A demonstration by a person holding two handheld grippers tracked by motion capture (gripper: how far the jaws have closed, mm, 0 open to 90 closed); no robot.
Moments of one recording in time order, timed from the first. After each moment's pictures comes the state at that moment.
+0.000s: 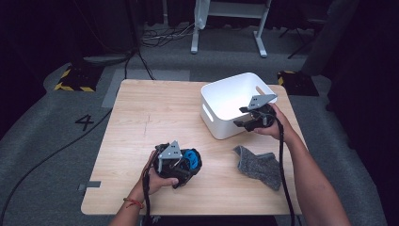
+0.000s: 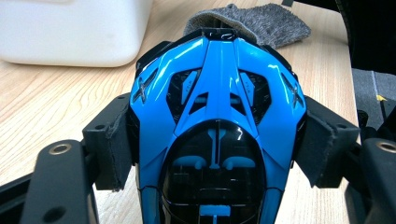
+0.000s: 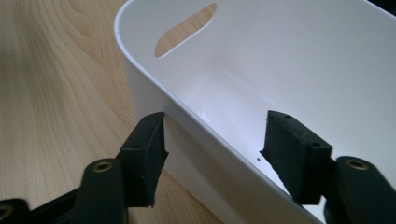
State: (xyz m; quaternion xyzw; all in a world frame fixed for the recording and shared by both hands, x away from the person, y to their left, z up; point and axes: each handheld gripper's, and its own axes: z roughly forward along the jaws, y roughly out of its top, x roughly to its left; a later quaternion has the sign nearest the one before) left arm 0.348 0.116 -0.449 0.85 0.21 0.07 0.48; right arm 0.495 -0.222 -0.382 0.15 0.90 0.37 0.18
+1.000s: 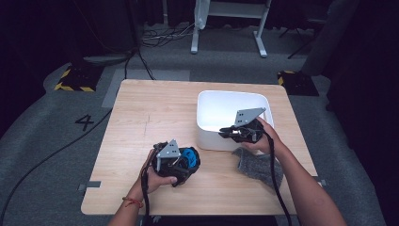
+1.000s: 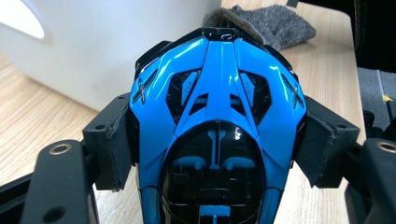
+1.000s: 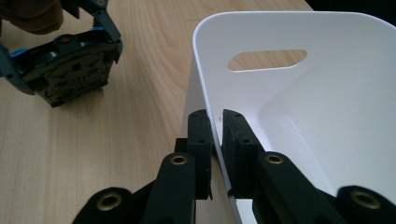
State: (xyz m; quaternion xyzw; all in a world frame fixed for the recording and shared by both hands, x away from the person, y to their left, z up) left arm 0.350 0.122 -0.446 0.85 0.21 0.07 0.49; right arm 0.435 -0.172 -0.376 0.08 0.90 0.40 0.12
